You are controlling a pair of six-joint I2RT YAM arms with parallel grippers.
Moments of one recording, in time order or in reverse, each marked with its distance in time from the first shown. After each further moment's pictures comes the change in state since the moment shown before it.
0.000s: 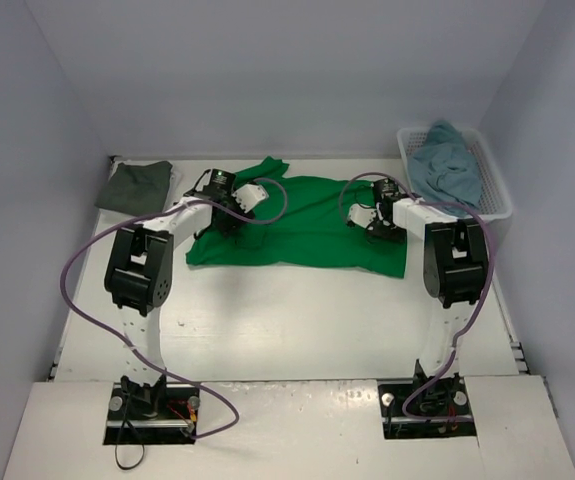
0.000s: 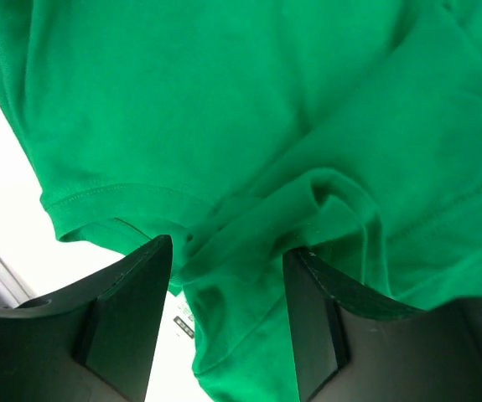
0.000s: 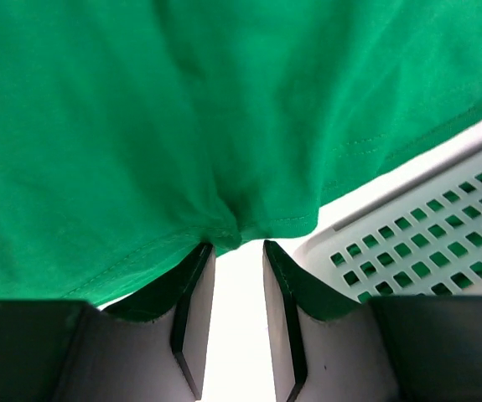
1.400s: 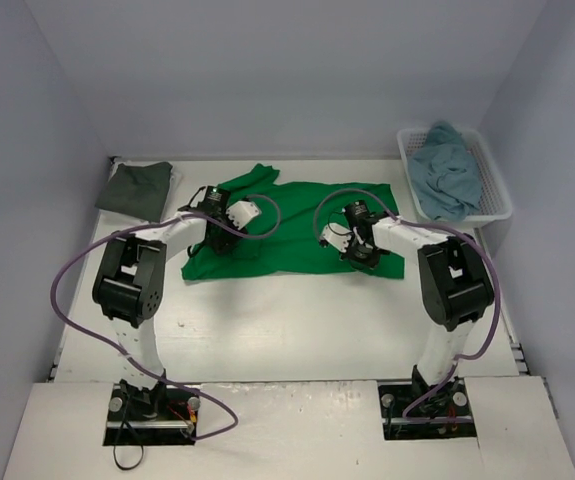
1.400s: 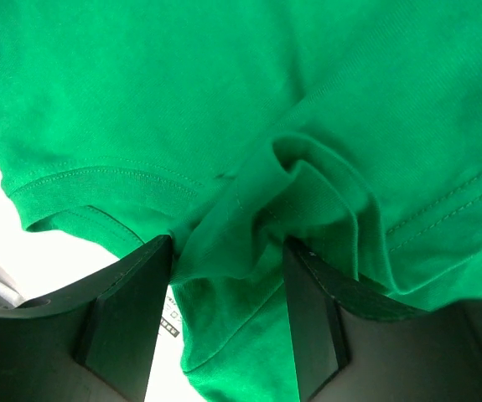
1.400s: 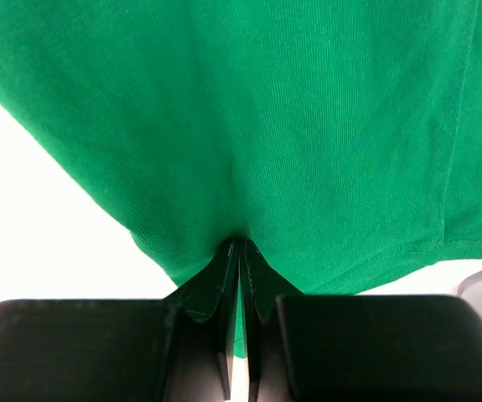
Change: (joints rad) left arm 0.000 -0.090 -0.188 0.042 -0.061 -0.044; right arm 0.207 -0.164 -0.187 -0.083 -0.156 0.342
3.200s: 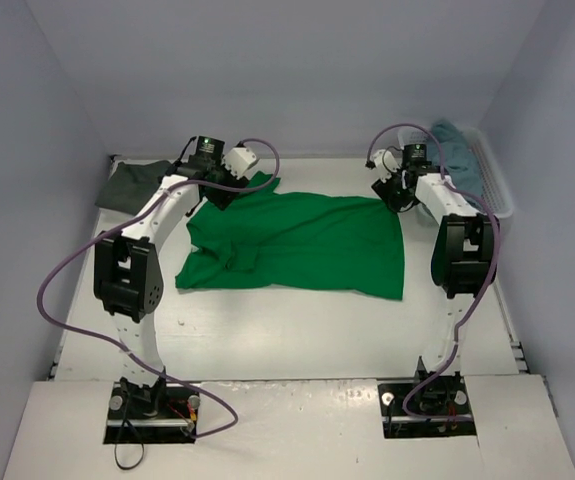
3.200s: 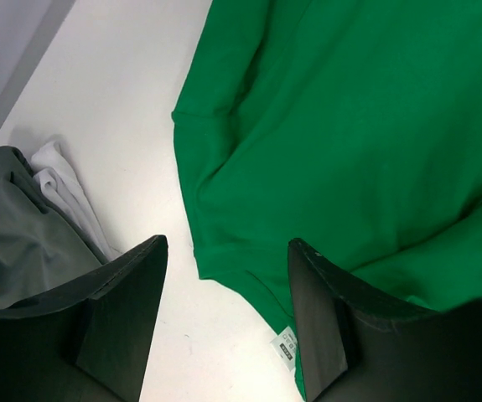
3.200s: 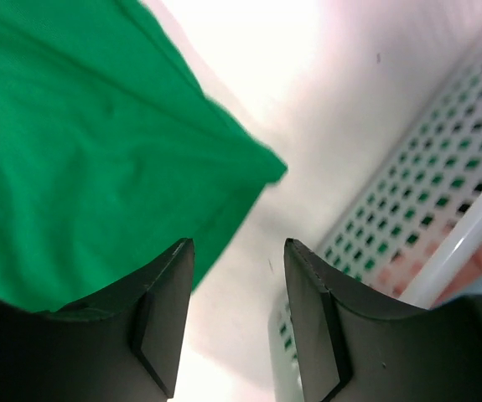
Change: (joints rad) left arm 0.026 0.016 0.431 -0.241 0.035 -0.085; right arm -0.344 0.235 0.491 0.086 -0.192 0.111
